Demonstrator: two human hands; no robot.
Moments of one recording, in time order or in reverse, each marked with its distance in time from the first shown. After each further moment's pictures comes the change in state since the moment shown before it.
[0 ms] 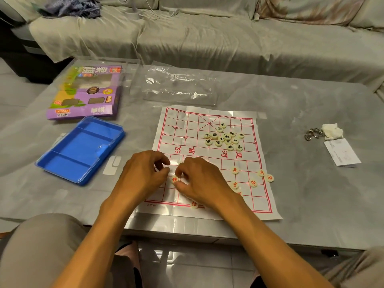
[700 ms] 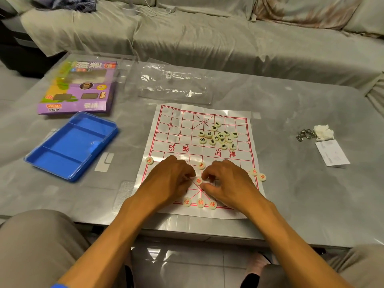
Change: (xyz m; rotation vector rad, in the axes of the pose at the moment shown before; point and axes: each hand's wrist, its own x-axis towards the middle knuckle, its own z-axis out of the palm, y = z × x) left_hand -0.002 0.023 0.043 0.089 -0.145 0.402; right_hand -0.041 0.057 -0.023 -0.054 -0.053 0.108
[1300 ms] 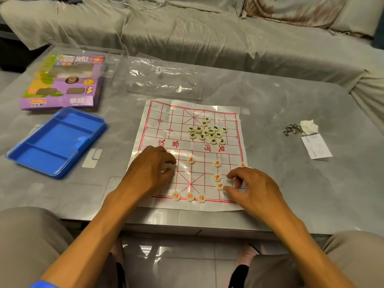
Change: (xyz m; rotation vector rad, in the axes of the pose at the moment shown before) left_hand -0.002 -0.015 -0.003 -0.032 0.111 -0.134; right_hand -0.063 0.034 -0.021 0.043 0.077 0.253
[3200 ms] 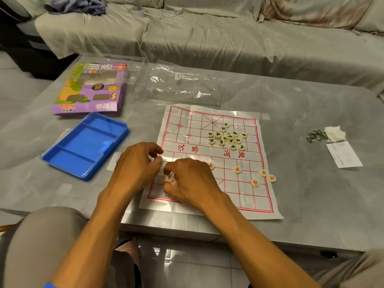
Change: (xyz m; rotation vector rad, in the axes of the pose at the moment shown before) left_hand -0.002 -0.024 -0.049 -0.046 0.095 -0.352; right_hand 0.065 -0.148 0.054 -0.001 -0.010 -0.381
